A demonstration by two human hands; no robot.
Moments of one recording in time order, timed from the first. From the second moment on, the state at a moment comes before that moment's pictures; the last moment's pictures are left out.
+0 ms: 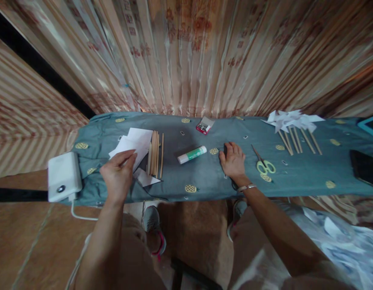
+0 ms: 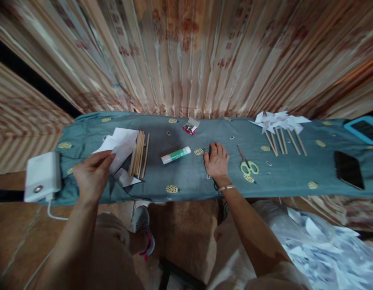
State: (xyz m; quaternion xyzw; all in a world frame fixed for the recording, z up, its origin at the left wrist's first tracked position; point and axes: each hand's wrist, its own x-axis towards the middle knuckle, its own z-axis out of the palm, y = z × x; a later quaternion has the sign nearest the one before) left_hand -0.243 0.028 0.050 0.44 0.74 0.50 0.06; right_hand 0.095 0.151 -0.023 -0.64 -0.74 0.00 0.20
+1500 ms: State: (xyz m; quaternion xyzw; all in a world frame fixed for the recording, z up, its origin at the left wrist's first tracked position) left_hand -0.068 0.079 -0.003 0.56 0.56 0.41 0.45; right_hand 0.154 0.057 0.017 -0.43 -0.86 0.16 0.22
